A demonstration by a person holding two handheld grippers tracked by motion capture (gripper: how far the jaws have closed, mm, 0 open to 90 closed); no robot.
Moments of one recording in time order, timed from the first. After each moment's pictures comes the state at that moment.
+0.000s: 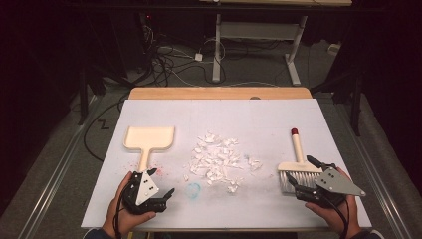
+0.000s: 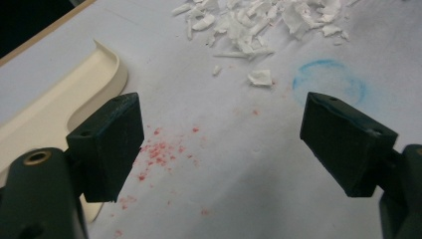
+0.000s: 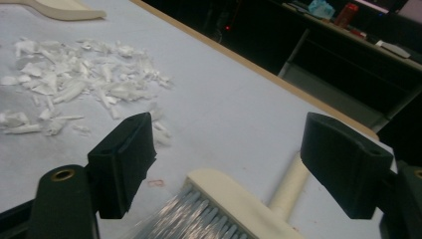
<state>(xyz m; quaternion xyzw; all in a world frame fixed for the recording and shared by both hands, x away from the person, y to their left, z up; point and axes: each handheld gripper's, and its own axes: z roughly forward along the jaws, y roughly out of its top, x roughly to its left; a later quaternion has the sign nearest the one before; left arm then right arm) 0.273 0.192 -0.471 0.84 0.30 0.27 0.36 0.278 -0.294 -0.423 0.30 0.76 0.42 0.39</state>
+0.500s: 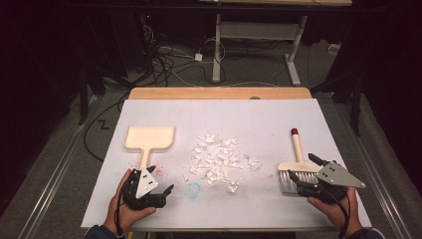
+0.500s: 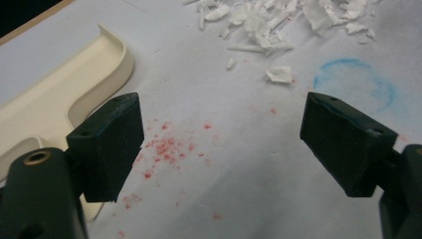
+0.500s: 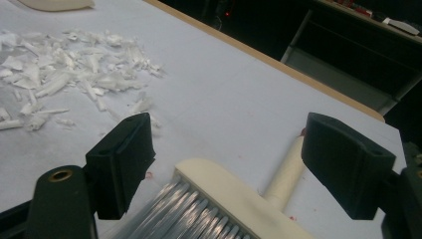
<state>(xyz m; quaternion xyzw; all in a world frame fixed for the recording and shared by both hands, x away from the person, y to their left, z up) 0.283 0.196 -0.473 0.83 0.32 0.27 0.36 0.293 -0.303 -0.426 0.32 0.77 0.41 0.37</state>
